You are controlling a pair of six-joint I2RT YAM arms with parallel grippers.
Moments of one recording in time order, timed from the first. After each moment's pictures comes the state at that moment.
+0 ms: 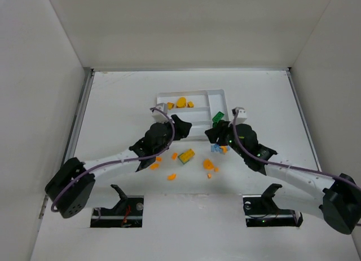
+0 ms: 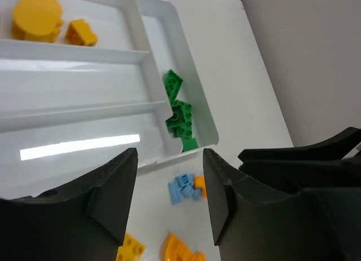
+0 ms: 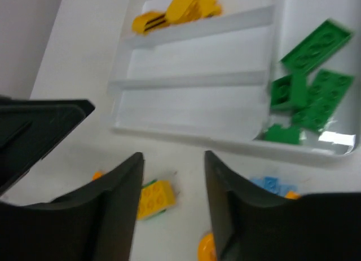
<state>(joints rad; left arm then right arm) -0.82 1.32 0.60 0.49 -0.25 -0.75 0.66 1.05 0.52 0.21 0.20 0.66</state>
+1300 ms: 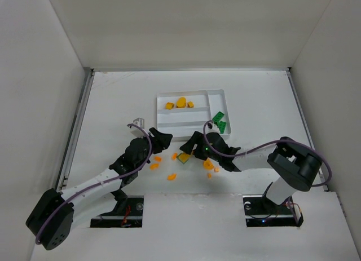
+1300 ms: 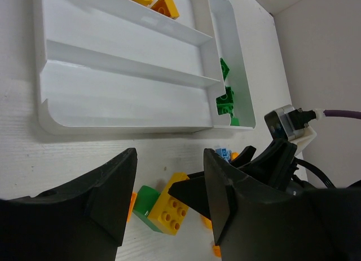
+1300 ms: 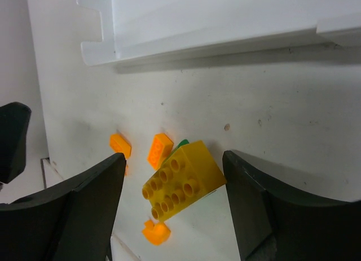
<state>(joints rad) -0.70 0.89 0.25 0.37 -0.25 -0.87 0.90 1.59 0.57 0.47 0.11 1.09</state>
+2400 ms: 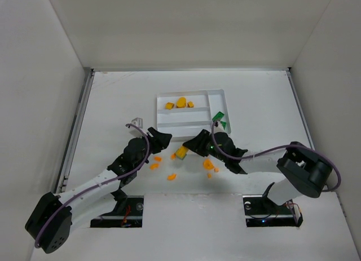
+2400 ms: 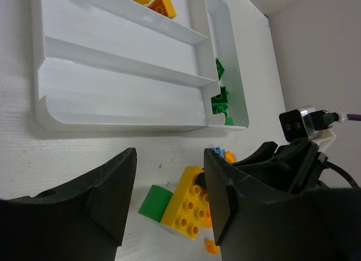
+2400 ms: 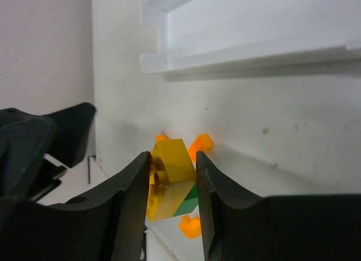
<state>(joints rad) -0.68 0.86 0.26 0.33 -0.23 -0.89 0.87 1.51 0.49 0.63 0.07 1.15</state>
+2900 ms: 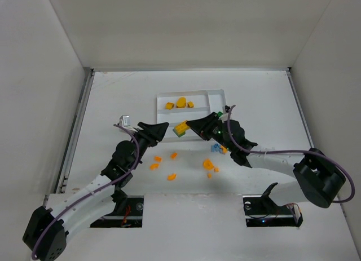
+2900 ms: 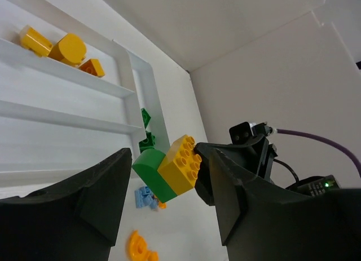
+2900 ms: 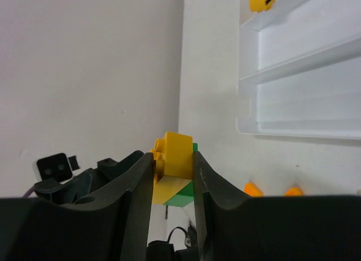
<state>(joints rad) -0.66 0.71 0.26 0.47 -0.23 -0.99 0.76 1.36 0.57 0.65 0.04 1.29</state>
